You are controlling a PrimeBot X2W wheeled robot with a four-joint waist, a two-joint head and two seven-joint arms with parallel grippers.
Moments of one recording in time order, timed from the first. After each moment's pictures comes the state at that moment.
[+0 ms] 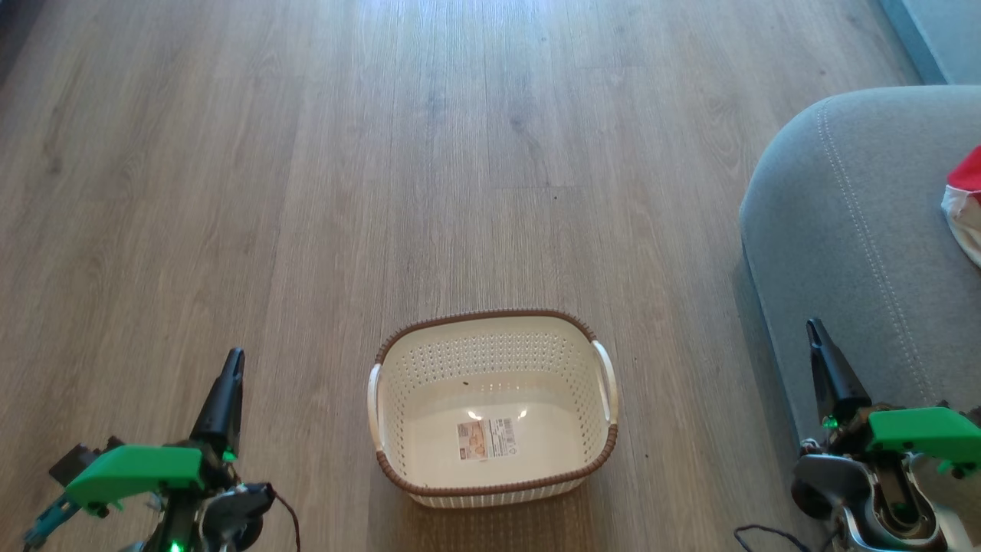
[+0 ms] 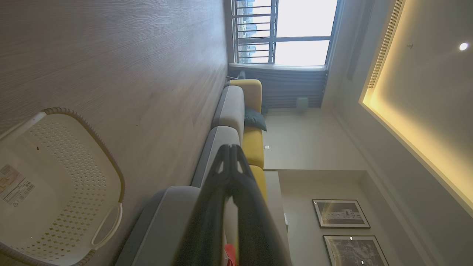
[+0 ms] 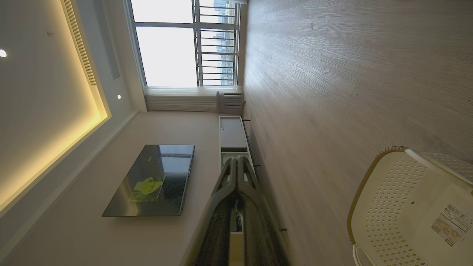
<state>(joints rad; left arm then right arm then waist) -0.06 0.04 0.08 0.28 -1.60 -0.12 0.11 -0.08 -0.05 -0.13 0.28 1.60 0.13 0.11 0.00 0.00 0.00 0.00</state>
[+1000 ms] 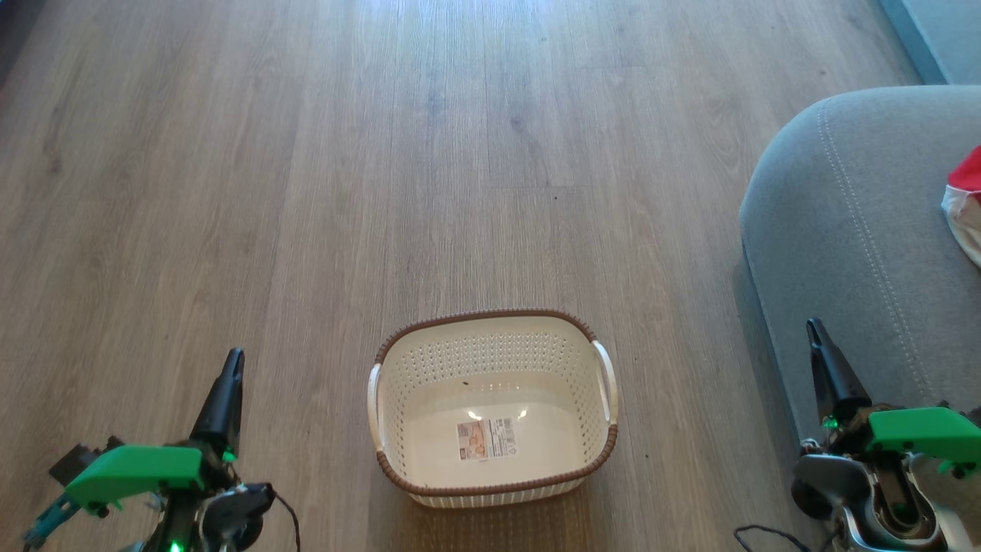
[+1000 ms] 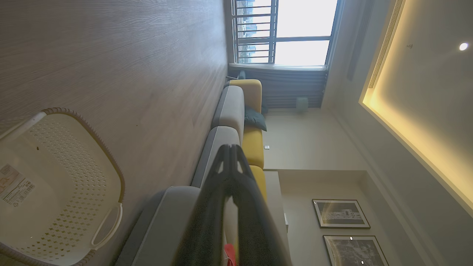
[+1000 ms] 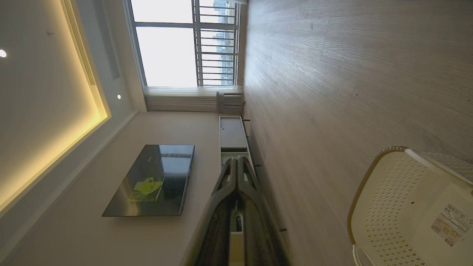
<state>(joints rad) -0.06 0.04 0.08 0.28 -1.60 -0.12 0.11 -0.08 -0.05 -0.13 0.28 1.60 0.13 0.11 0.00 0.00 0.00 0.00</state>
